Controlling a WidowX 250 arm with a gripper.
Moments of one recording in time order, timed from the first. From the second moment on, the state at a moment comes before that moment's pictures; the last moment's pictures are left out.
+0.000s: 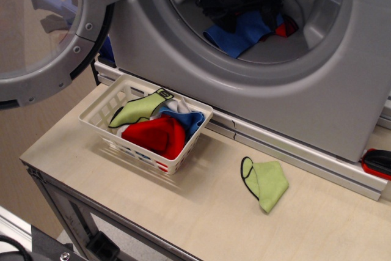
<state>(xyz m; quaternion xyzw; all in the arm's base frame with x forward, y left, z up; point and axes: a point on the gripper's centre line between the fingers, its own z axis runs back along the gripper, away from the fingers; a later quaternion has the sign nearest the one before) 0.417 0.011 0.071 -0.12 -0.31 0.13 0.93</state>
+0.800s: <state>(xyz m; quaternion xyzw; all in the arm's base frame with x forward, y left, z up) 0.456 -0.004 0.034 -0.07 -0.29 0.15 0.94</state>
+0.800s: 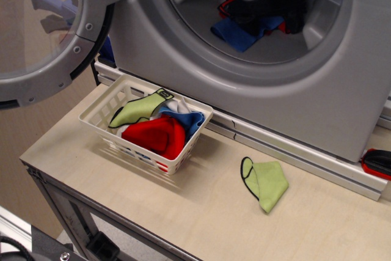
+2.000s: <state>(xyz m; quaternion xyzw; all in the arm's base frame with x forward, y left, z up) 0.389 0.025 0.027 0.02 -0.23 0.15 0.96</state>
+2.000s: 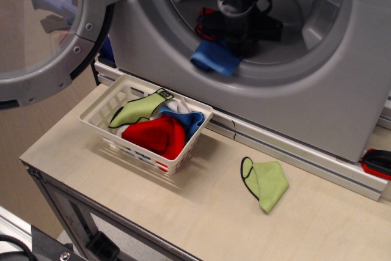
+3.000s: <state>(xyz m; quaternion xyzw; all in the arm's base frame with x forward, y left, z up) 0.281 0.086 0.068 0.03 -0.09 0.11 0.99</state>
